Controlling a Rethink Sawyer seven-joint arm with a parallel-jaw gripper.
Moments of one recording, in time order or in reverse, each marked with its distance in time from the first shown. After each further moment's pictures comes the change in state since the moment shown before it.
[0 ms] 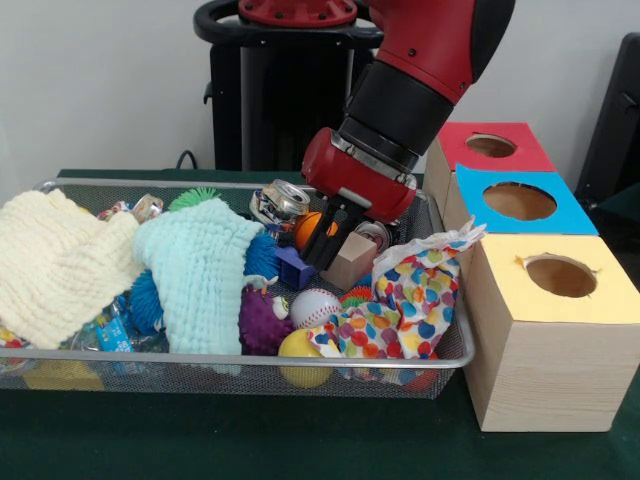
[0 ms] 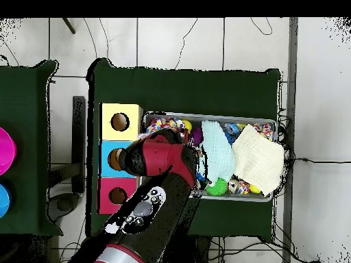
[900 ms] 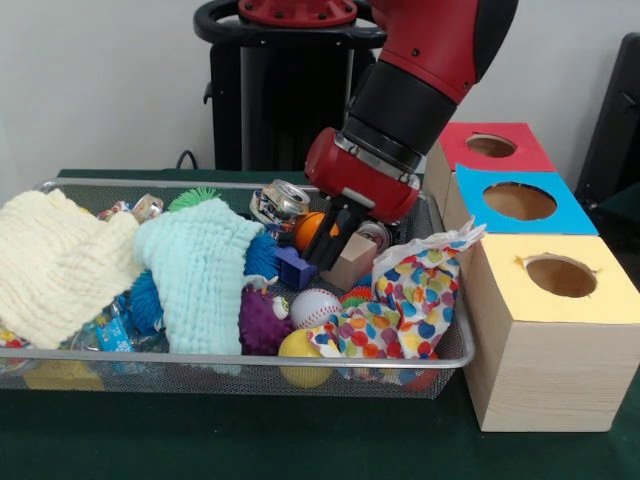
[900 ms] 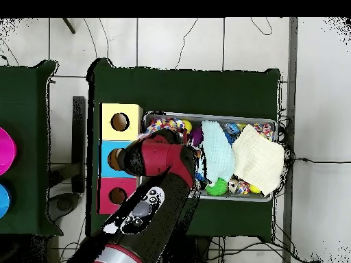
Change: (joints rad) arm 0.005 0.000 0.000 0.000 0.002 0.000 0.000
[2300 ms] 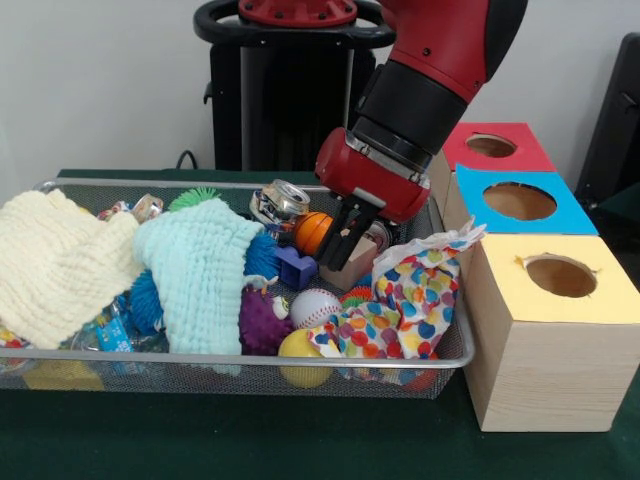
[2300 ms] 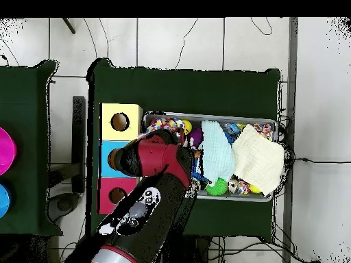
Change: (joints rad) arm 0.013 0.000 0.000 0.000 0.006 0.000 0.000
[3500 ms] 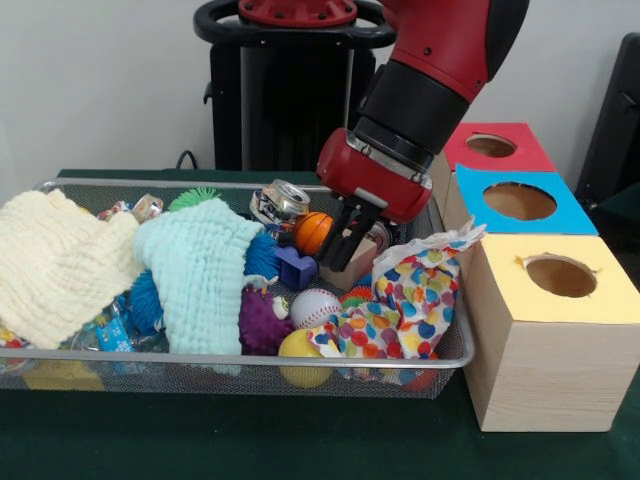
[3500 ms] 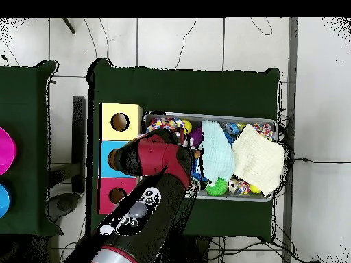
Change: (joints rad) arm 0.000 0.000 0.000 0.000 0.019 0.000 0.000
